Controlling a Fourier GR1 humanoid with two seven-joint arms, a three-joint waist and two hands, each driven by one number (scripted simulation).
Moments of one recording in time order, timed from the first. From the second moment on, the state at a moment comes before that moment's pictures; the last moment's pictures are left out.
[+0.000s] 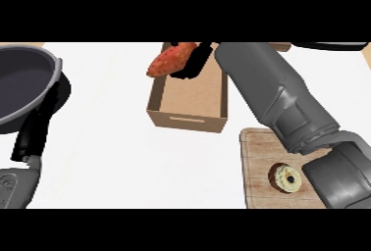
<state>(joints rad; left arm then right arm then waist) -0.21 0.41 0.02 -1.30 -0.15 0.16 0.08 -1.52 -0.08 0.07 -0.09 0.50 0.13 -0.67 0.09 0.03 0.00</state>
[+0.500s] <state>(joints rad) -0.22 0.42 0.02 -1.30 -0.16 0.15 0.07 -1.50 -0.01 0.07 -0.03 0.51 0.08 -0.52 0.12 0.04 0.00</state>
